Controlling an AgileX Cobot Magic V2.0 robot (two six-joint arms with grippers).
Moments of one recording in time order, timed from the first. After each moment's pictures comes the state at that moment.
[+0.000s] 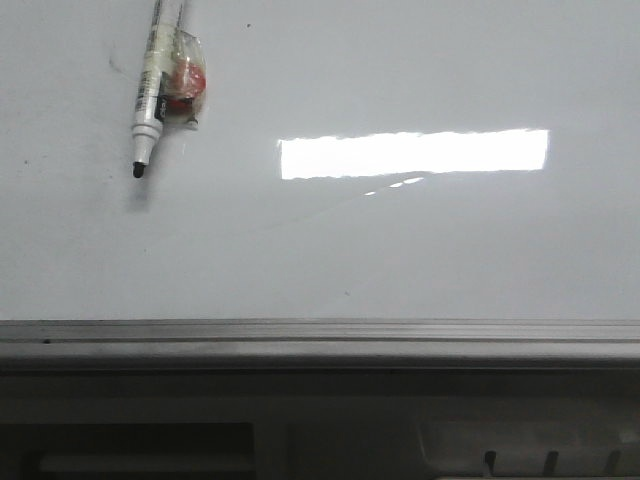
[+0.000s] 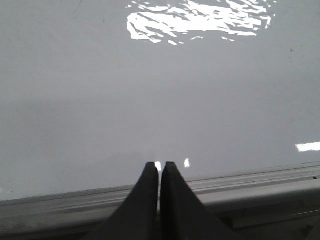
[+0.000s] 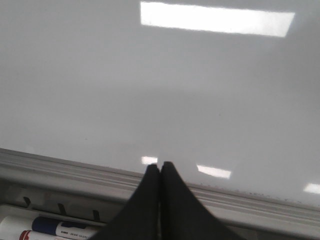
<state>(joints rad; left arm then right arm) -0.14 -0.01 0.00 -0.14 0.34 0.12 0.12 -0.01 0.01 -0.09 0.34 -0.04</state>
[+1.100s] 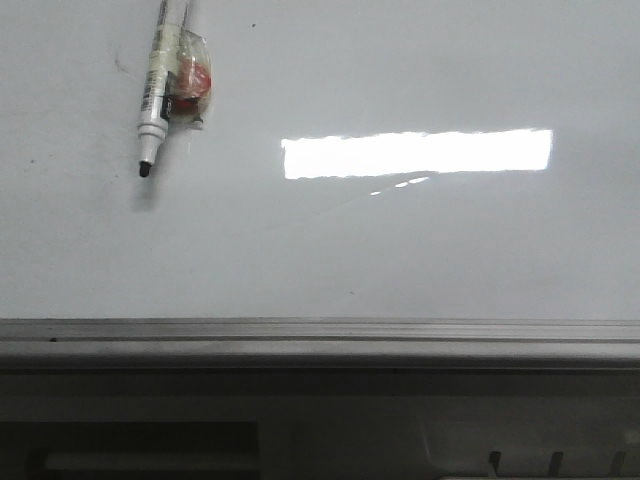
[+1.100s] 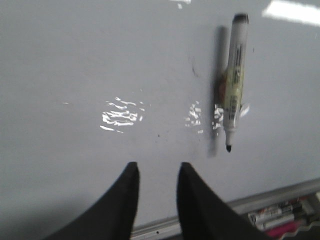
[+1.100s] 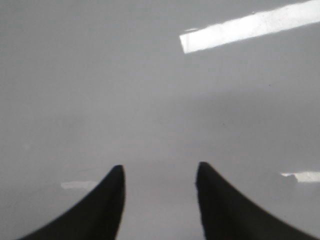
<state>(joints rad) -0.15 0.52 -0.54 -0.61 0.66 0.35 0.12 0.21 -0.42 0.22 0.48 0.01</state>
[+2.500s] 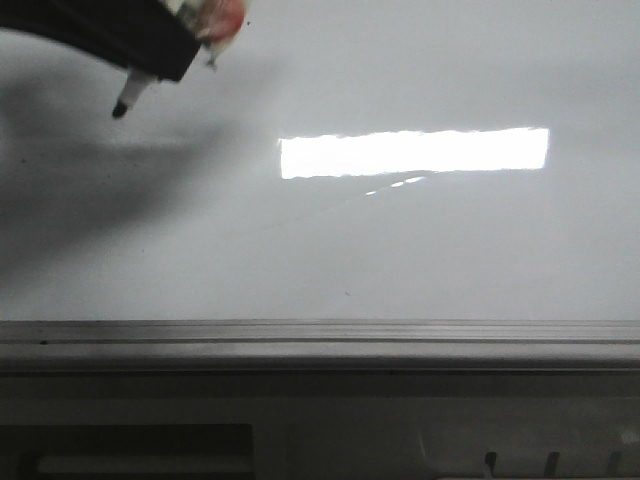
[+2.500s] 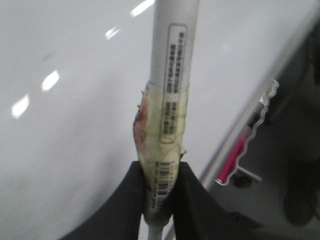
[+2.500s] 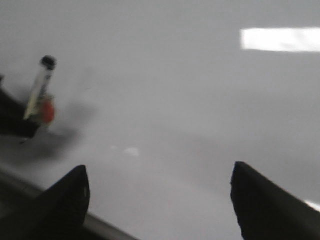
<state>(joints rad) -0.58 1.12 -0.89 -0.74 0.67 0.91 0.12 0.38 -0.67 0.66 0.72 -0.61</state>
